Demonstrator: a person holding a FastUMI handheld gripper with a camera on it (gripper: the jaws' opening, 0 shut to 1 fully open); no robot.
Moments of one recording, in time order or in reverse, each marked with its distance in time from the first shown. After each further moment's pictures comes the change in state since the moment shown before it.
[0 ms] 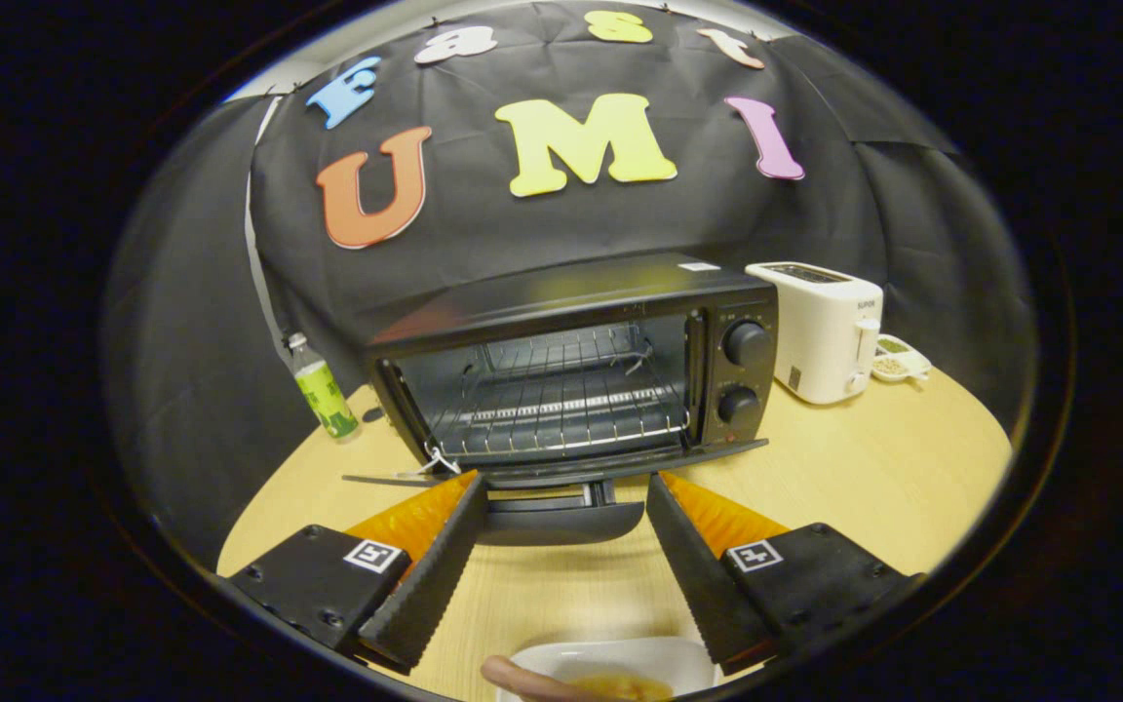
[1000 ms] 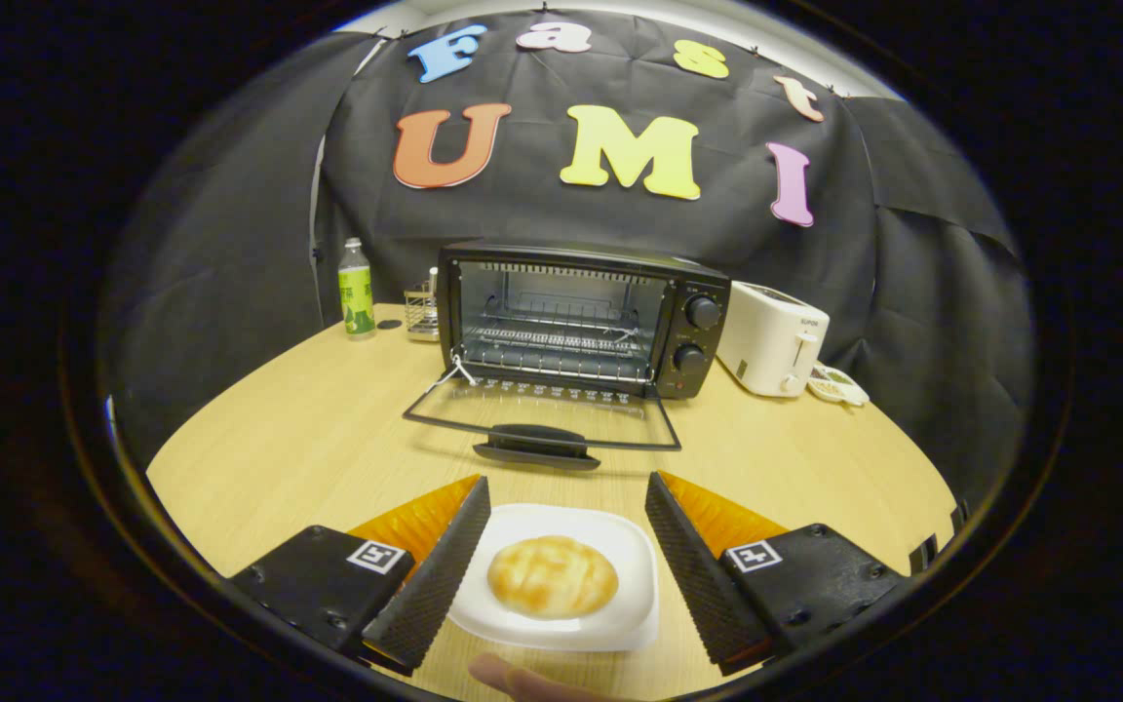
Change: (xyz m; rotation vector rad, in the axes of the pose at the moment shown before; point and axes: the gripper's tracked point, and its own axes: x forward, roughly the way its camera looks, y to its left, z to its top) arm -0.121 -0.007 -0.083 -0.230 0.001 -0.057
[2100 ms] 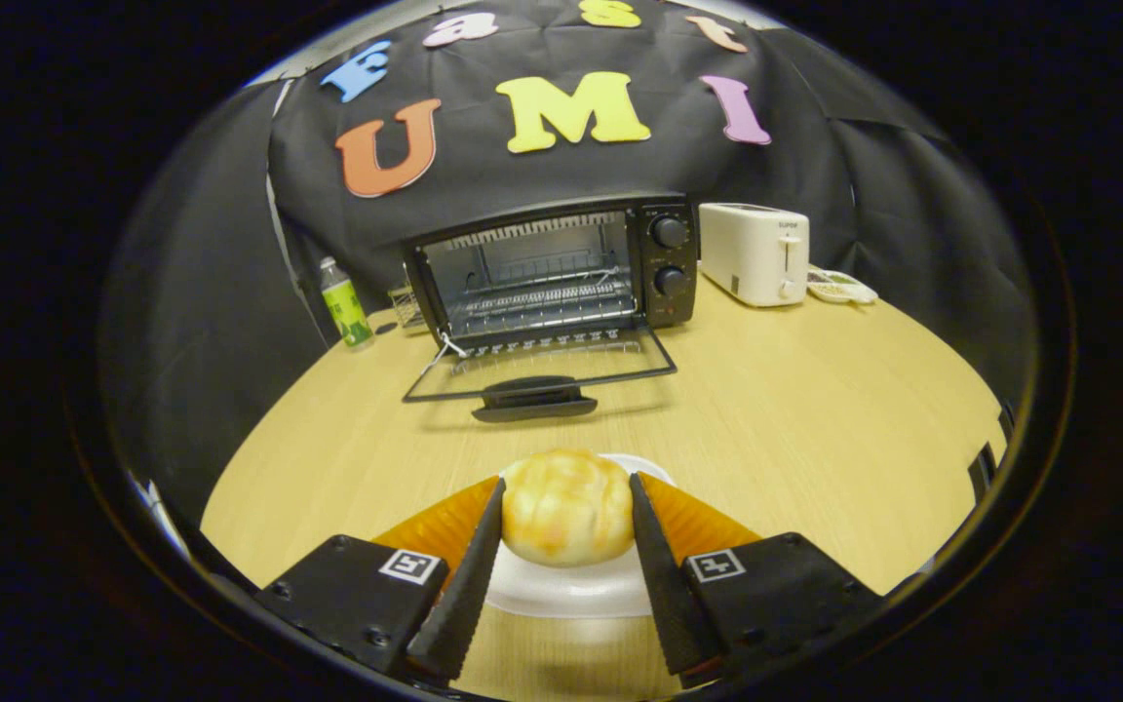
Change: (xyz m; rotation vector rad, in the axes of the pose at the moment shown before) arm -0.007 -0.003 -0.010 0.289 0.104 0.075
